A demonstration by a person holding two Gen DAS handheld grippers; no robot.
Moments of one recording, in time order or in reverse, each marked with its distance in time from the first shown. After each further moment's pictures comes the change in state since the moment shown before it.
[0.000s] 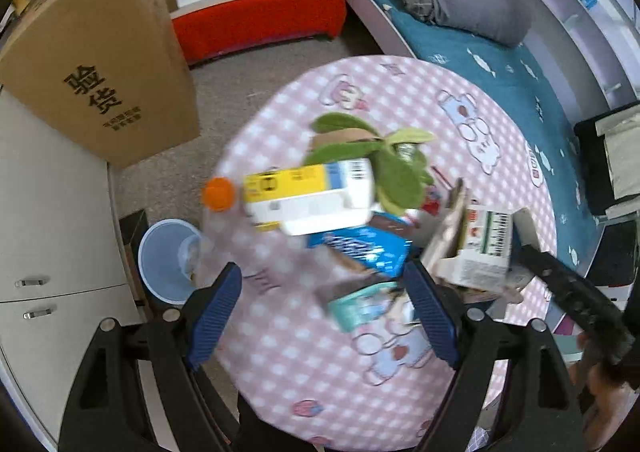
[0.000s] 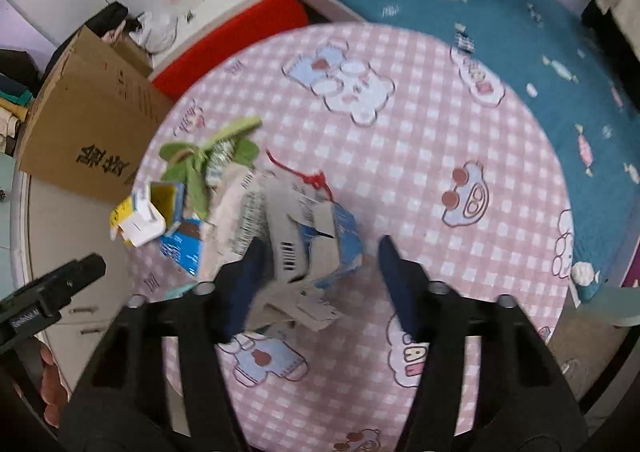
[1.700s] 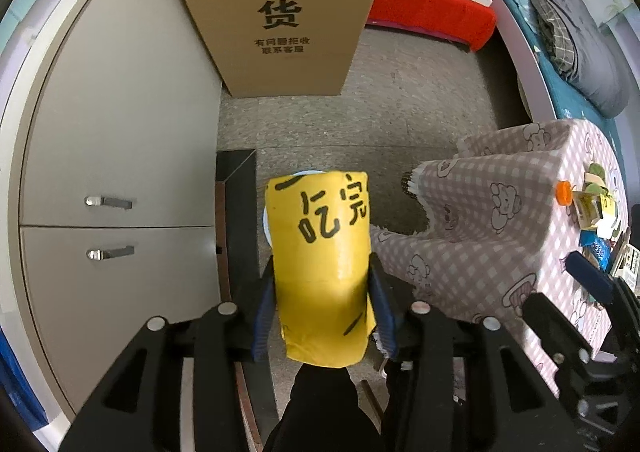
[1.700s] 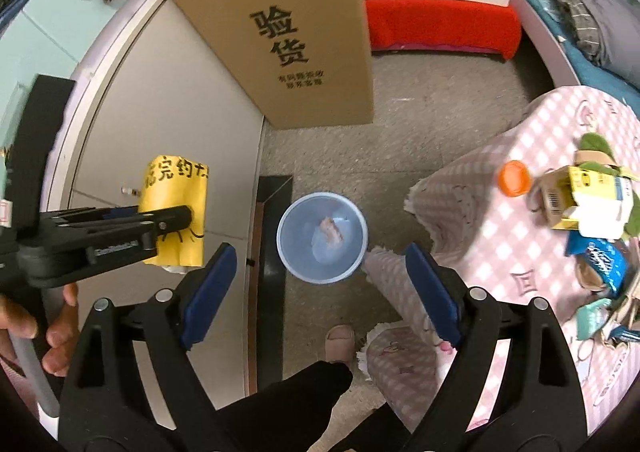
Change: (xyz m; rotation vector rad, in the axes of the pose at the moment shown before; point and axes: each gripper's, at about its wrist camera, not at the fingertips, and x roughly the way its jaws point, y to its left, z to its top) left arm -0.005 0.348 -0.077 -0.315 0.065 0.137; right arm 0.062 0.371 -0.119 -0.548 0.054 0.212
